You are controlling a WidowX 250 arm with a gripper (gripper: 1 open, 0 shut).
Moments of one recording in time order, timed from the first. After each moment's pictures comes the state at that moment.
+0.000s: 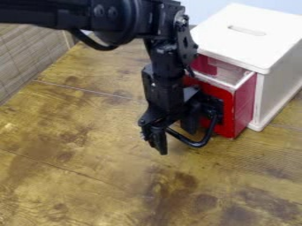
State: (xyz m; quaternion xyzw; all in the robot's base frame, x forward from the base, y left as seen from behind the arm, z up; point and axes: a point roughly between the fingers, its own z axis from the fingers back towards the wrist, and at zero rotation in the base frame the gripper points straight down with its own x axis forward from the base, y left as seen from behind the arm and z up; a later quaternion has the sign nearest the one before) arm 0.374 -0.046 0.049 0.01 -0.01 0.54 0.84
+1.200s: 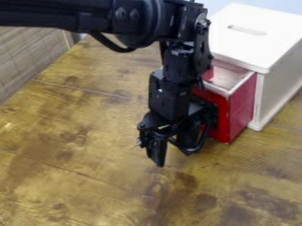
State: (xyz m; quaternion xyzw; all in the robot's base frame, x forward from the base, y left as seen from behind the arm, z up) arm 0.348 -0.056 0.055 0.09 0.05 0.50 0.86
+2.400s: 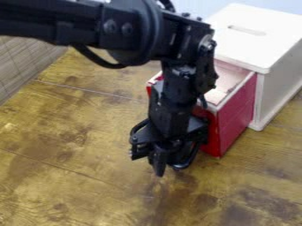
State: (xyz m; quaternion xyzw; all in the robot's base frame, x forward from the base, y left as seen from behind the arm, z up) arm 0.328 -0.065 0.052 0.09 0.00 0.41 0.91
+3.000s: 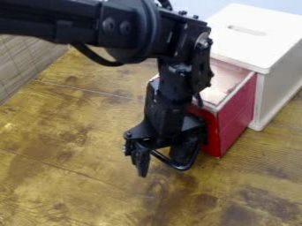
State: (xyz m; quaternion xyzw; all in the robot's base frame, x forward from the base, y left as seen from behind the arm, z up) arm 0.327 -0.064 0.052 0.10 0.01 0.40 0.91
